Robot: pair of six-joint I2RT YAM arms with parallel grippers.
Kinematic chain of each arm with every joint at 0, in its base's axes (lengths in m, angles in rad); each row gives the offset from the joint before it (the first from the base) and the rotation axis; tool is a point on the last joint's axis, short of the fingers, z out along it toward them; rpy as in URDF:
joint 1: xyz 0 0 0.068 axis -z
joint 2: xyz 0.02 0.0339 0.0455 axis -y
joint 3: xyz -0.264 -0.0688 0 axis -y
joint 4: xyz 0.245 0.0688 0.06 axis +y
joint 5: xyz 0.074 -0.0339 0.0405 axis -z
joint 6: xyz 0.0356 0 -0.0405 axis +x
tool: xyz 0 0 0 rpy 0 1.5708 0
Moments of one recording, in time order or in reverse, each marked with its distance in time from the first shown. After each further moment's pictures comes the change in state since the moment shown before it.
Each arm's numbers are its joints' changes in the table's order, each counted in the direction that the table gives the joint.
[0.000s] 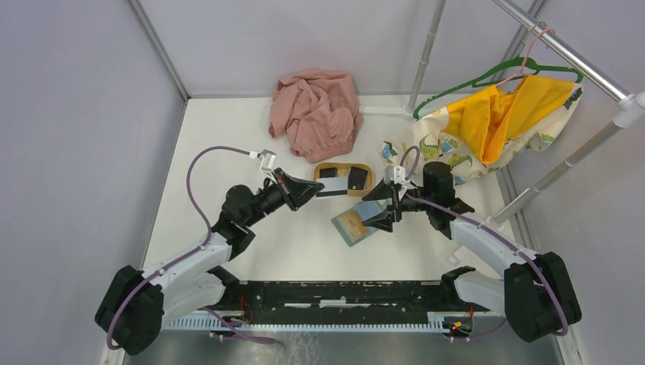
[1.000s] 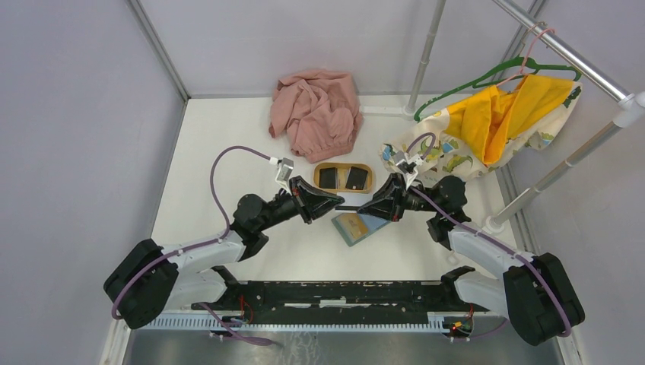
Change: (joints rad) left arm 0.174 -0.143 -0.029 -0.382 0.055 -0.013; right arm -0.049 0.026 -0.160 -0.819 0.027 1.019
